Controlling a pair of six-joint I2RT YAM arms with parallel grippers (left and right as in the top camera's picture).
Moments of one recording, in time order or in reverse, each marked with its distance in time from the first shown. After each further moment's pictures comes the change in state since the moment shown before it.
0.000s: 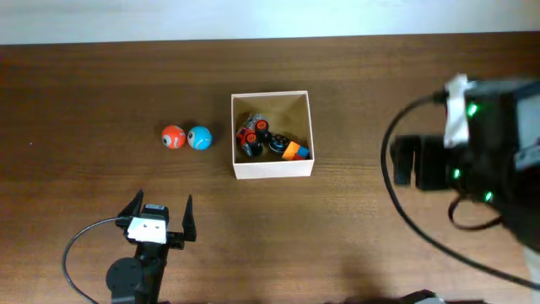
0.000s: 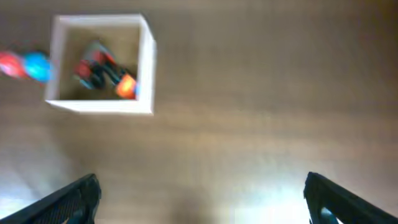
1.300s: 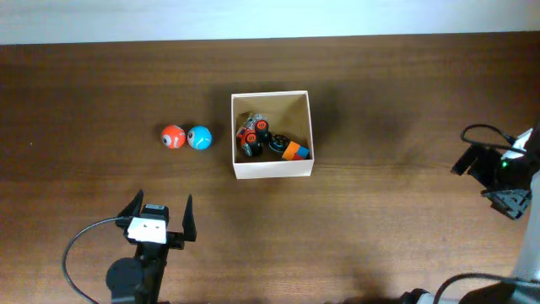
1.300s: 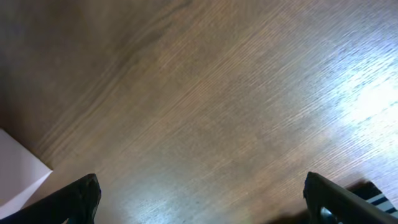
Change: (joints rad) left arm 0.000 0.000 0.000 0.000 0.000 0.000; right arm -0.860 0.142 -0.698 0.381 -0.269 -0.011
